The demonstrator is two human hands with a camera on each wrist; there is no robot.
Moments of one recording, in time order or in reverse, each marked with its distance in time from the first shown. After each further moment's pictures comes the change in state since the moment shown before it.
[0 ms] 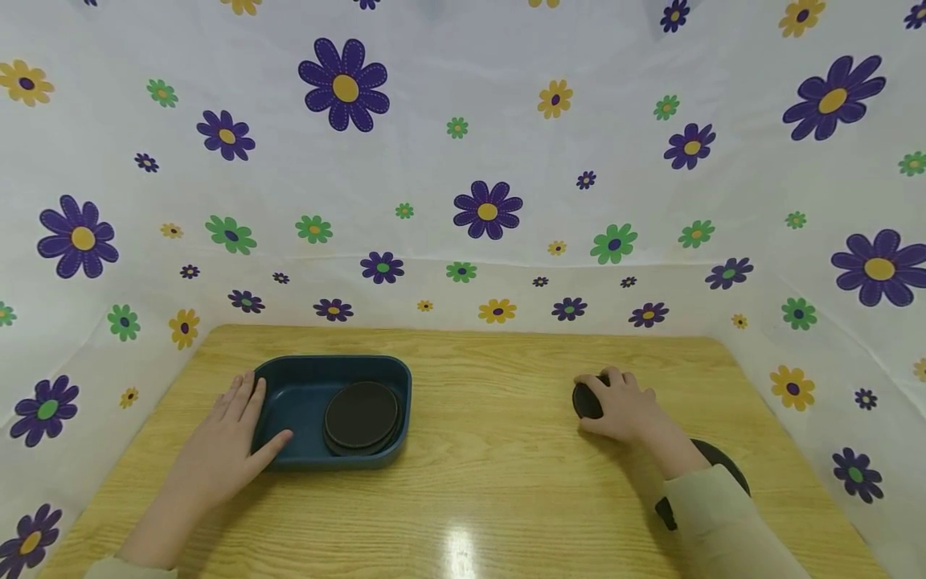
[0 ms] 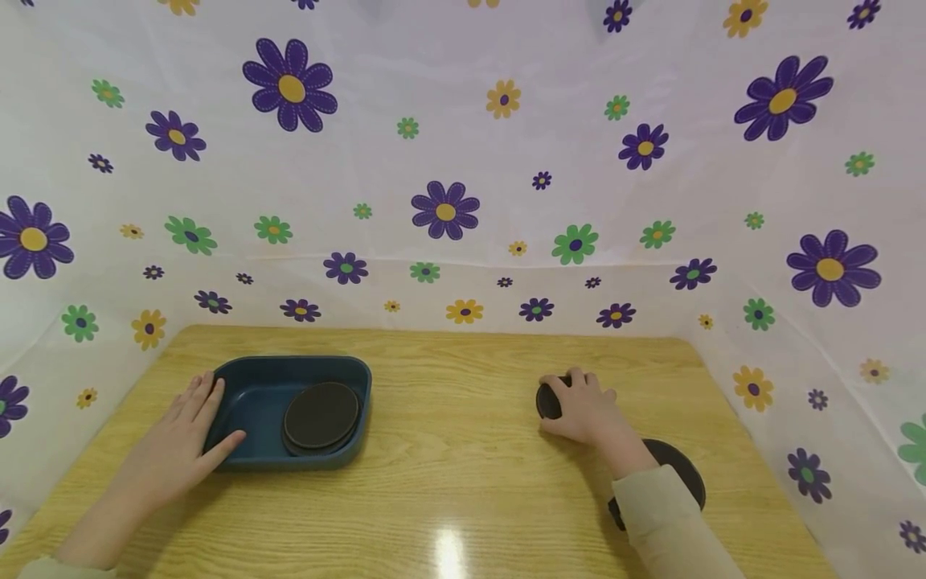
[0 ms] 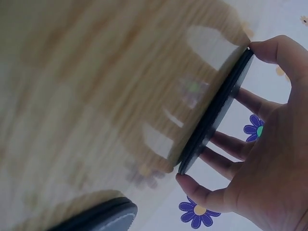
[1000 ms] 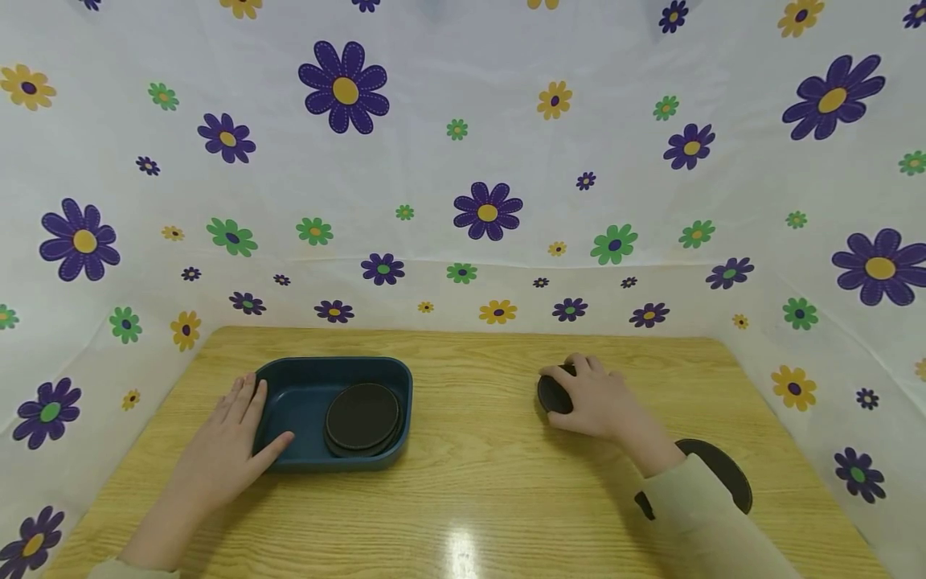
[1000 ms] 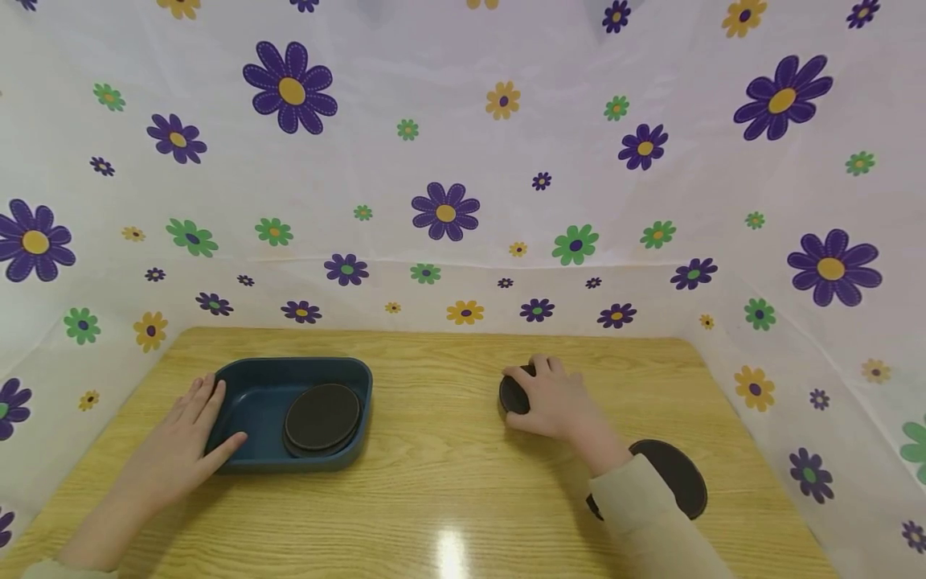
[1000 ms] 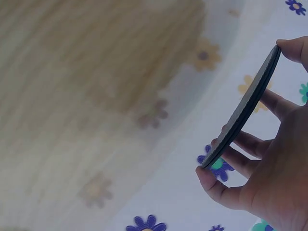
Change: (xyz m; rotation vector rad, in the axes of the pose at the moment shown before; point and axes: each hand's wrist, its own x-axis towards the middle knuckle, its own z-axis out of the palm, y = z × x) left_hand -0.001 0.002 -0.001 -0.007 0.008 0.002; right_hand 0.013 -0.044 -0.011 -0.097 0.137 -0.150
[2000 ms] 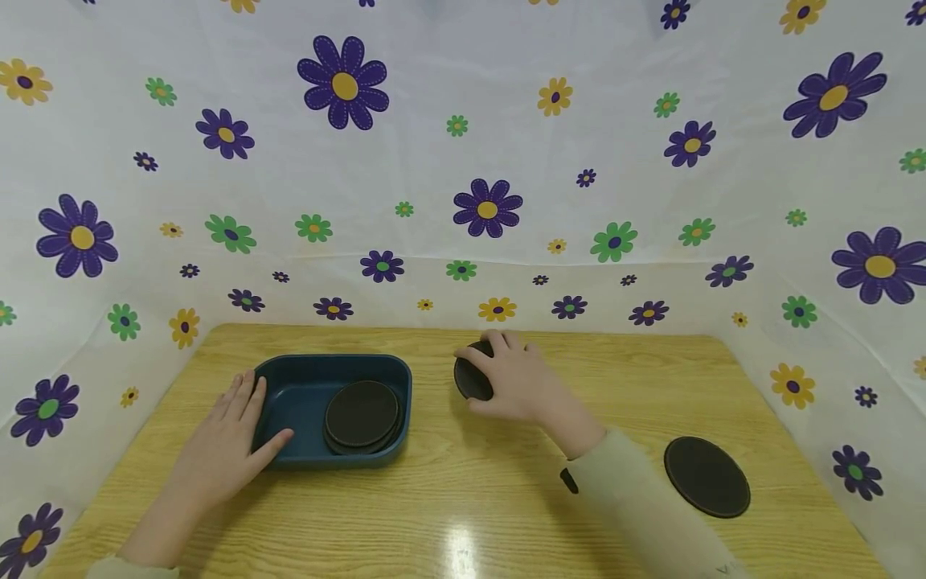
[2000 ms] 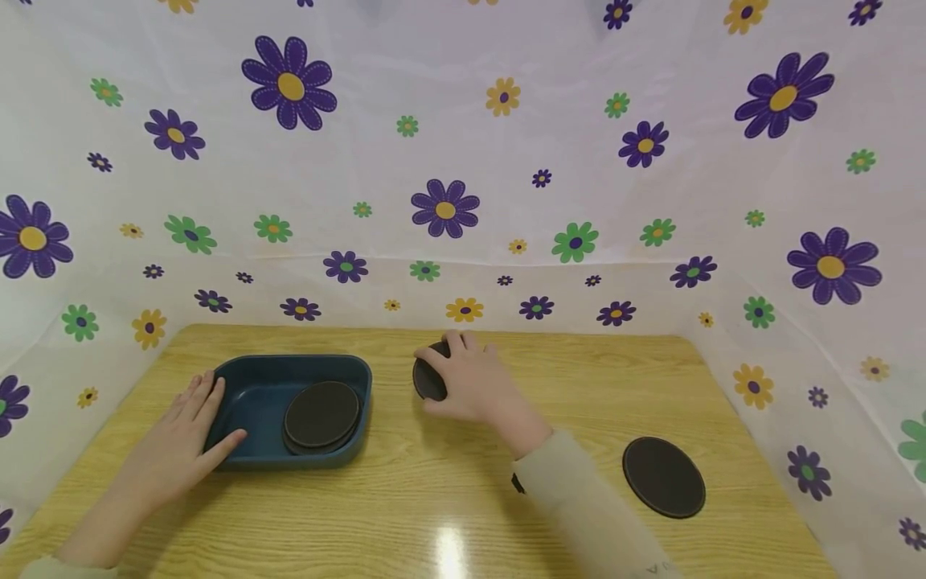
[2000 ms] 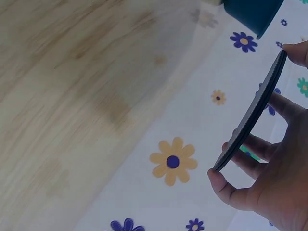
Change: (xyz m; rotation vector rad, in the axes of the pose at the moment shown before) left_hand 0.001 -0.001 0.001 0.007 -0.003 0.000; right_hand 0.050 -0.097 -0.023 0.030 0.059 -0.211
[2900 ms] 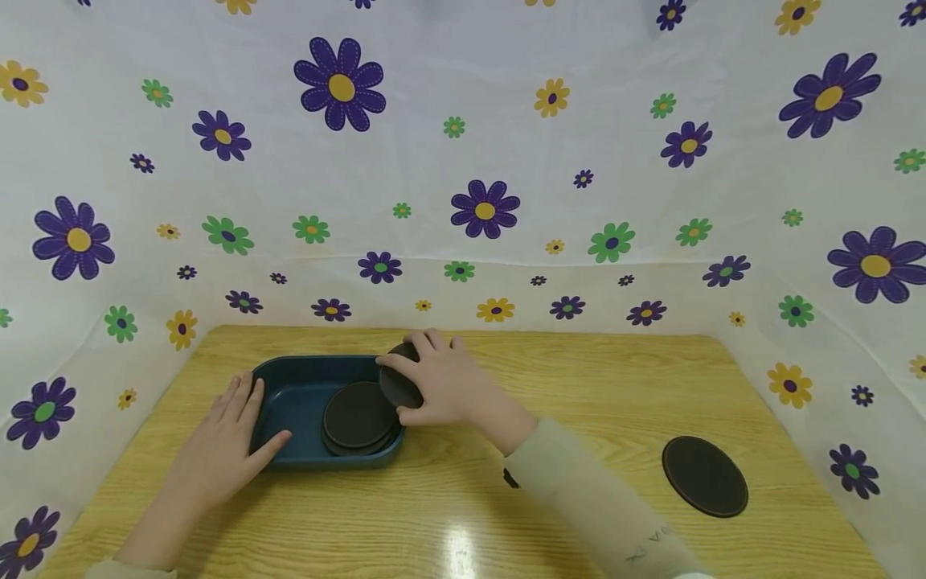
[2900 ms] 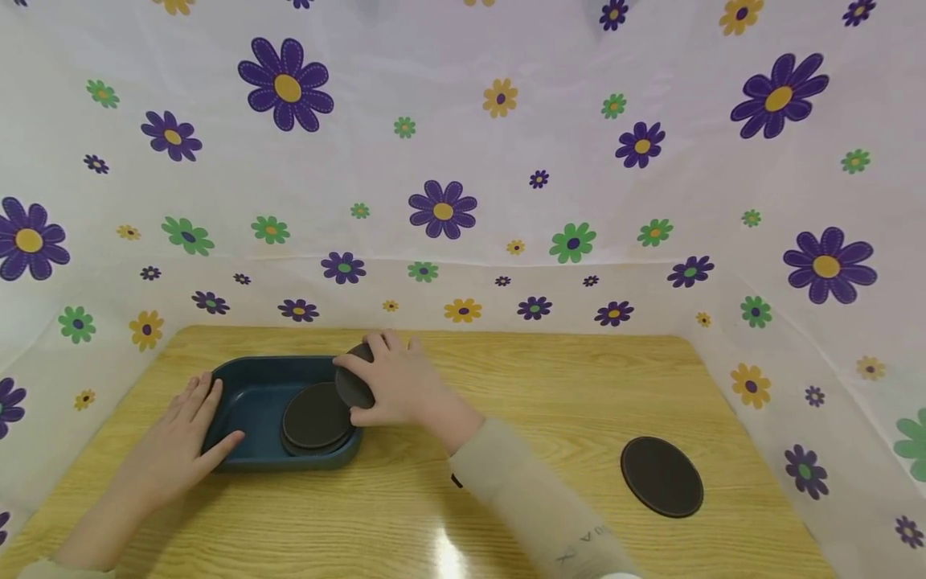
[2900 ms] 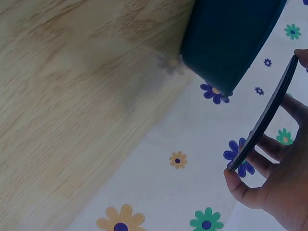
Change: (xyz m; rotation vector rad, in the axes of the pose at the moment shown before) left_hand 0.000 -0.001 0.000 -0.006 0.000 0.005; right_hand 0.047 -0.071 -0.001 -0.092 0.015 -0.195
